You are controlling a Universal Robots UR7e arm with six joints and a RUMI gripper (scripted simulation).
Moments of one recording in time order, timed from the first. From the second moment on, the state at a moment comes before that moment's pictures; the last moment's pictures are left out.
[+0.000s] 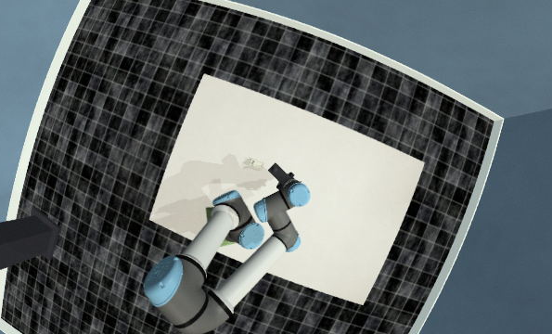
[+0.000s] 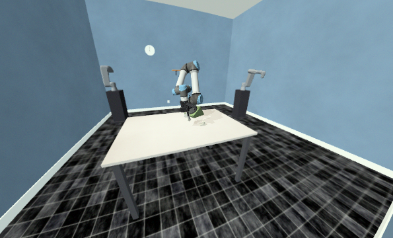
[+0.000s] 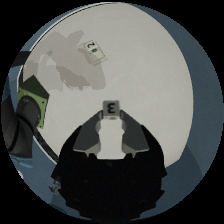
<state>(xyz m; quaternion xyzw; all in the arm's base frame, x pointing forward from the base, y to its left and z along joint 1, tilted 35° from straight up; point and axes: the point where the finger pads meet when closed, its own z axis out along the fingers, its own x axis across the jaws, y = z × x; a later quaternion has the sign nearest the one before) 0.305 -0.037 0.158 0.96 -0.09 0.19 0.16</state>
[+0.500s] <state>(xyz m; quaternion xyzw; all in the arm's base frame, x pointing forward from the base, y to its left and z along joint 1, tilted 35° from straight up) 0.307 -0.038 0.161 0.97 -0.08 0.20 0.12</state>
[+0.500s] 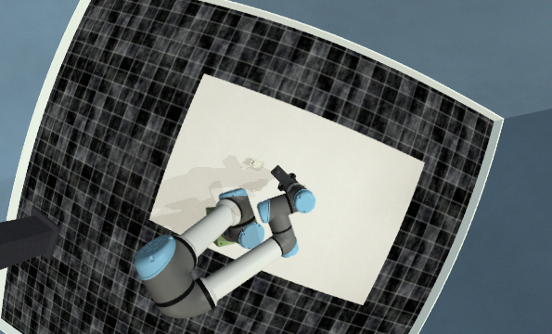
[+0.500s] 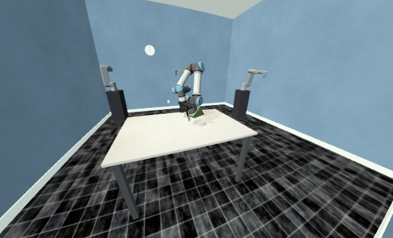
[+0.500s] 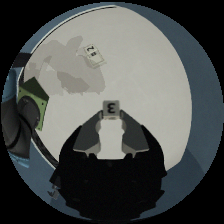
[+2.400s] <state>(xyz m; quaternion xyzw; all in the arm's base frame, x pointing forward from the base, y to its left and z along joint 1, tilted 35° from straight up) 0.306 -0.038 0.159 0.98 -0.05 0.20 0.02</state>
